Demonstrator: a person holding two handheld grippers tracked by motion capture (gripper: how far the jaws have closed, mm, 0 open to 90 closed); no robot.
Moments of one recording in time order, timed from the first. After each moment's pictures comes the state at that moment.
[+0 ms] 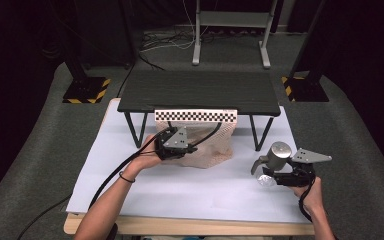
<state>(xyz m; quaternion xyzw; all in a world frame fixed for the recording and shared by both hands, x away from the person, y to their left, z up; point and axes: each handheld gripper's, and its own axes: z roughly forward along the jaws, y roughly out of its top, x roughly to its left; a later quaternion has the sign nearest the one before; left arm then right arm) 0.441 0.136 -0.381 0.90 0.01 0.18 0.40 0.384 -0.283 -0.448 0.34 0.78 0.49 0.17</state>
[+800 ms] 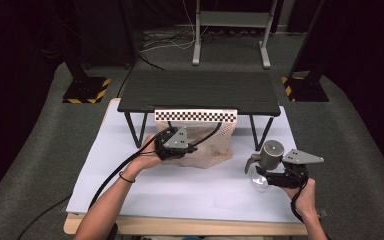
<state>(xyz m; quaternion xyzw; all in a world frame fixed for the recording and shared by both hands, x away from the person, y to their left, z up) 0.439 0.136 -0.379 0.90 0.01 0.18 0.40 0.369 -0.248 -0.428 0.37 0.78 0.47 0.21</state>
